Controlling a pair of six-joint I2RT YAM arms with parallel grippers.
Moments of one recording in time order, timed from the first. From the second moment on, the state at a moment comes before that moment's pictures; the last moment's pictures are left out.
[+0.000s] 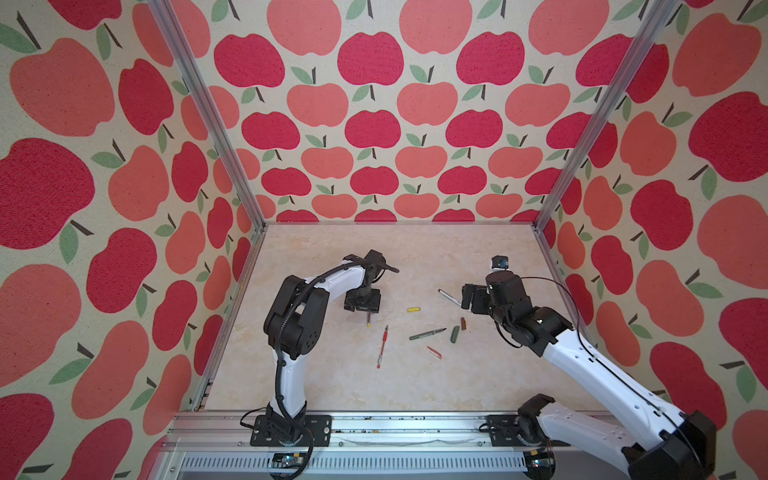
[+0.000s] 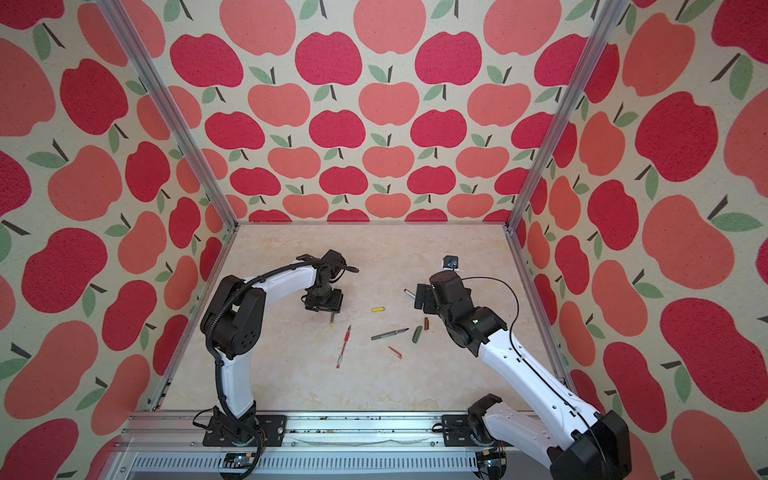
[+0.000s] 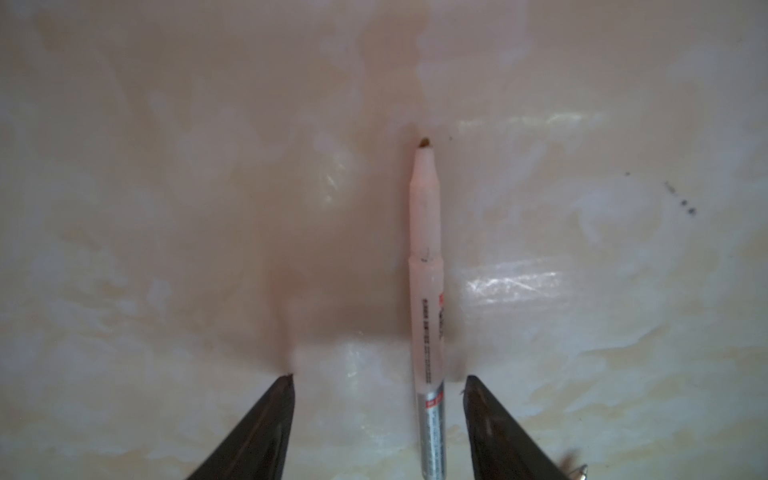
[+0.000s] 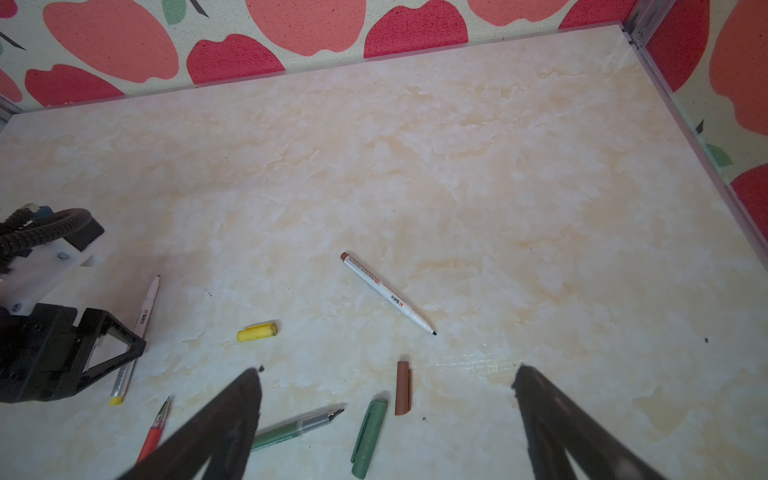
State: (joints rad) left arm -0.51 2.01 1.44 -0.93 -0.04 -0.35; right arm 0.62 1.03 0.86 -0.53 0.34 0.44
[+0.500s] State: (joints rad) left arm -0.51 2.02 1.44 -0.93 -0.03 -0.37; right arm 0.62 1.03 0.86 -0.53 0.35 0.44
